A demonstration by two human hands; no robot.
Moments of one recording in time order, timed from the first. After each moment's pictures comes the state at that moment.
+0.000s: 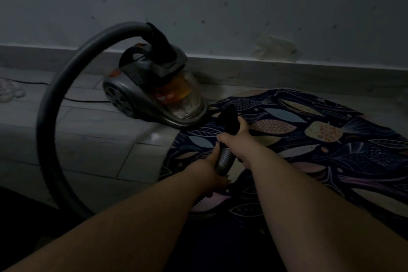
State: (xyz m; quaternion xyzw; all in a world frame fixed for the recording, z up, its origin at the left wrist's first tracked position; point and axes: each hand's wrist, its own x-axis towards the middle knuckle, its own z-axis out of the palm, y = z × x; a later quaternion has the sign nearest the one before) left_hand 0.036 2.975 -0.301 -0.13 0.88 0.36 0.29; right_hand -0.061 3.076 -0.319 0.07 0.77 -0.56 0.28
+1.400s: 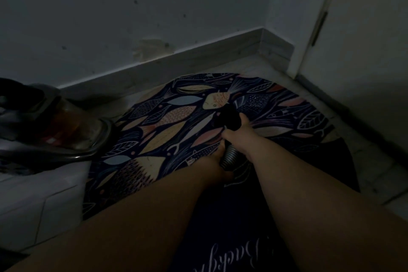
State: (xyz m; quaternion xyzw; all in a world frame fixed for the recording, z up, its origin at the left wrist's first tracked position) left_hand 0.049 3.226 -0.272 0.12 0.89 0.20 0.38; right_hand 0.016 3.358 -0.295 0.26 0.76 -0.57 0.15
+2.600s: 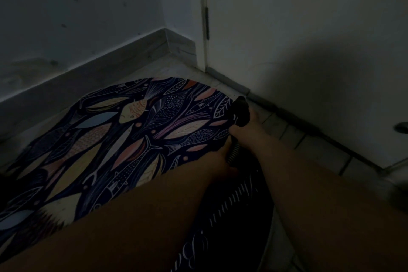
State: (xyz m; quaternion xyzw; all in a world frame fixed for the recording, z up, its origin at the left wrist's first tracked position) left_hand 0.106 3.425 -0.284 0.33 0.83 0.13 0.43; right_hand 0.130 3.555 -0.305 0.44 0.70 -0.56 -0.01
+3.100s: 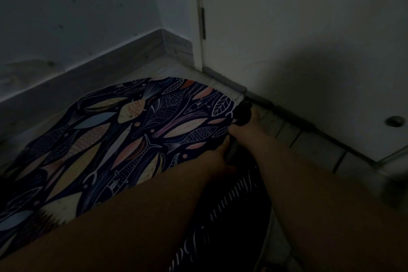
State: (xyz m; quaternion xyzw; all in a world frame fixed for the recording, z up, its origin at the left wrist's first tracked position) left_hand 0.110 3.413 -0.281 0.33 0.83 0.13 0.43; right_hand 0.142 3.541 -0.301 0.46 0.69 -0.56 -0.03
